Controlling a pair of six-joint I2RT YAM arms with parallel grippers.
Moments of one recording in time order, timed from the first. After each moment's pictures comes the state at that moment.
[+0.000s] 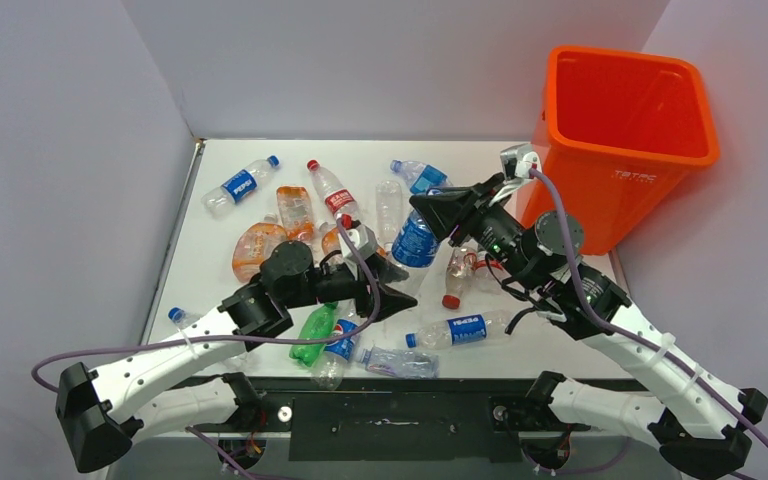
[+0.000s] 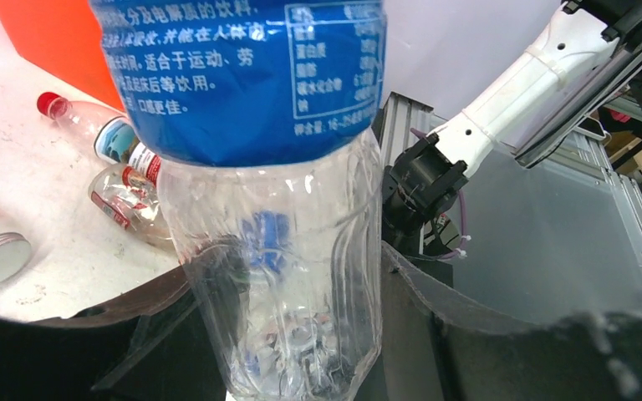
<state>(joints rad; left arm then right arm) -0.93 0.99 0.82 0.13 0.44 -0.29 0.86 0.95 1.19 -0.12 0.13 0.37</state>
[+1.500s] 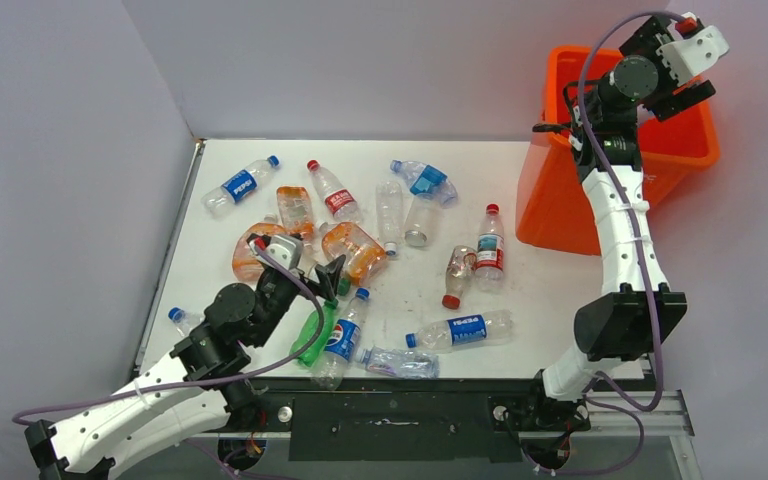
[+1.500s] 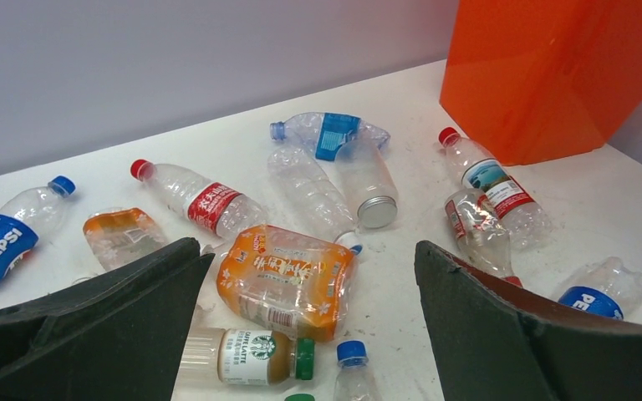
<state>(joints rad) -0.93 0.59 0.60 0.06 -0.44 -0.01 0.00 1.62 1.83 0.29 1.04 0.01</state>
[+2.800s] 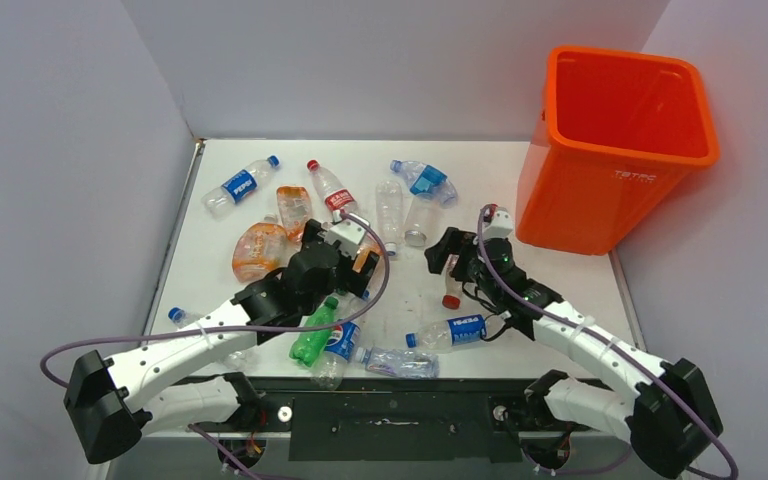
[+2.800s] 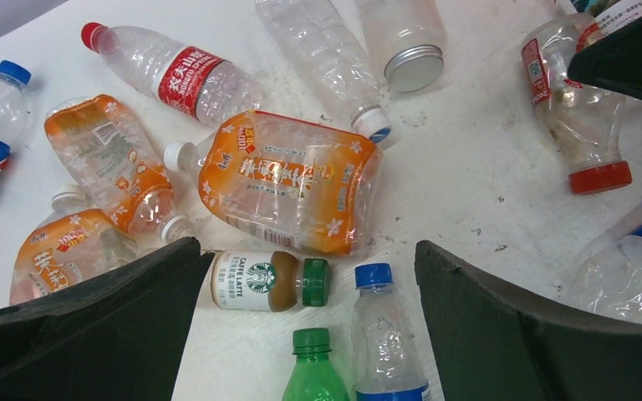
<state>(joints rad) -0.92 1.07 0.82 -0.18 -0.46 -0.06 0.60 1.01 0.59 0.00 0.18 0.59</state>
